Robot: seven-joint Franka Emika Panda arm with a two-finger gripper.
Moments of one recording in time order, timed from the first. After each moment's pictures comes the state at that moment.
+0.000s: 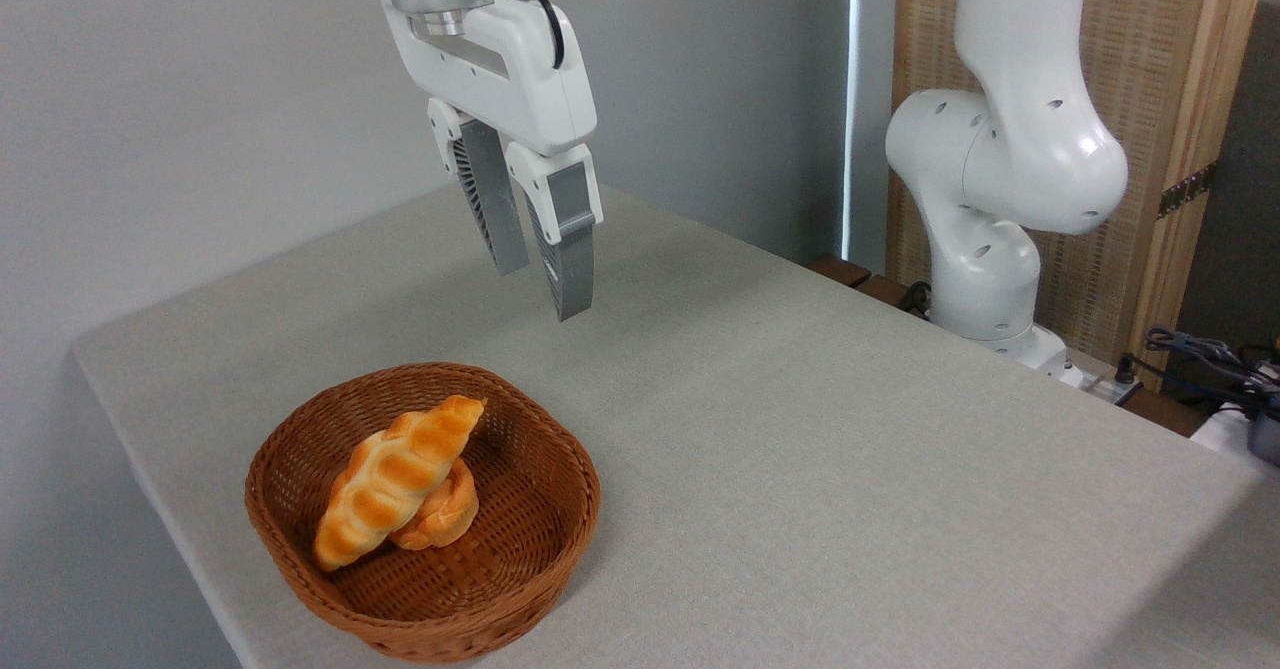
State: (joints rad) arm -0.05 -0.03 0.00 -1.59 0.00 1.54 0.82
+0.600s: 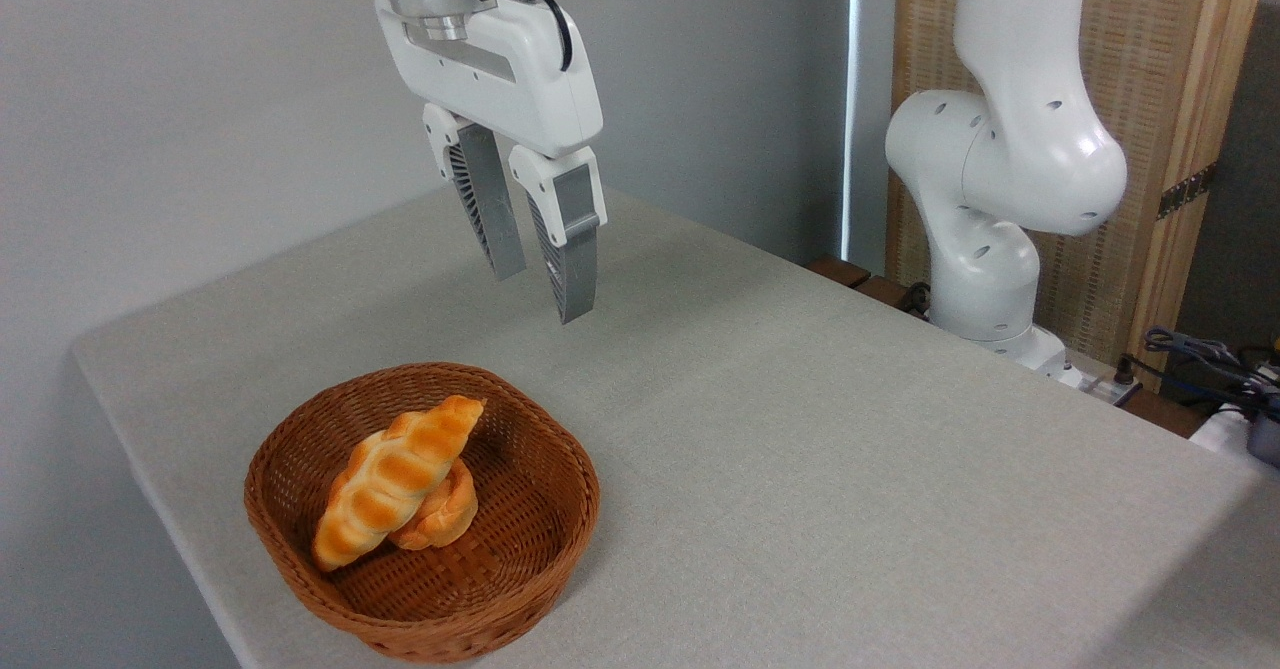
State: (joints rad) arm -0.06 -0.03 0.01 -1.60 0.00 1.55 0.77
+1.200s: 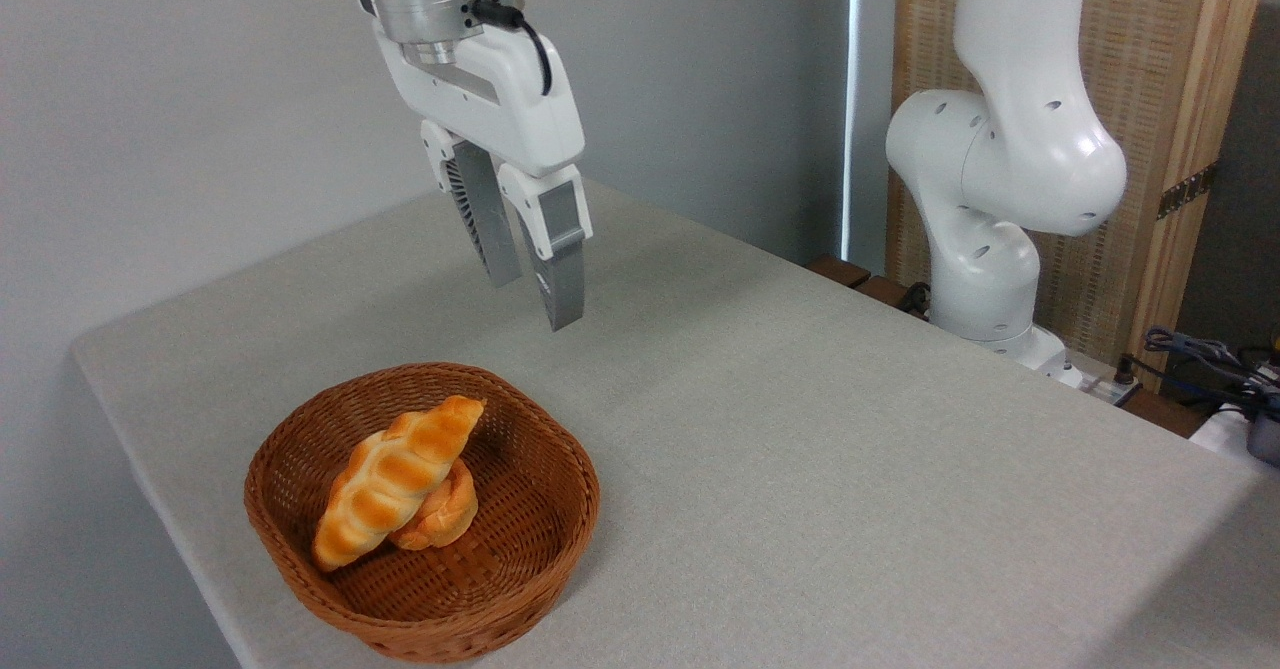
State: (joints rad) arm -0.07 -0.02 -0.03 -1.64 0.00 1.58 0.75
